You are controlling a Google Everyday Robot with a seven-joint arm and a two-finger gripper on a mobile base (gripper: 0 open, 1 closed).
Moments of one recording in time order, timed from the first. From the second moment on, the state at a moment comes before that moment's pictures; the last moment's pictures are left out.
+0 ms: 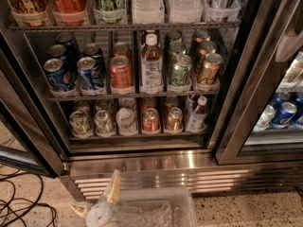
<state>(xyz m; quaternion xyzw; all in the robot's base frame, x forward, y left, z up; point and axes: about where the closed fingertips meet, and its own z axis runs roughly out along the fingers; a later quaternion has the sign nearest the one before) 0.444 0.172 0.547 -0.27 0.68 0.00 0.68</state>
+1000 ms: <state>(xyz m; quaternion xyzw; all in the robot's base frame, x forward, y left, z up) 0.498 0.226 0.532 -0.23 0.63 0.03 0.74</state>
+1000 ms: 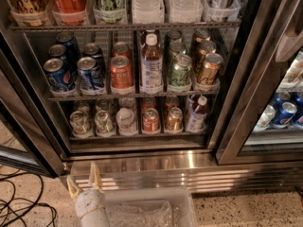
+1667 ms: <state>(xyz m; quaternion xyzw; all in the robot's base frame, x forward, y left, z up) 0.523 0.237 0.543 -0.19 0.63 0.02 0.75</state>
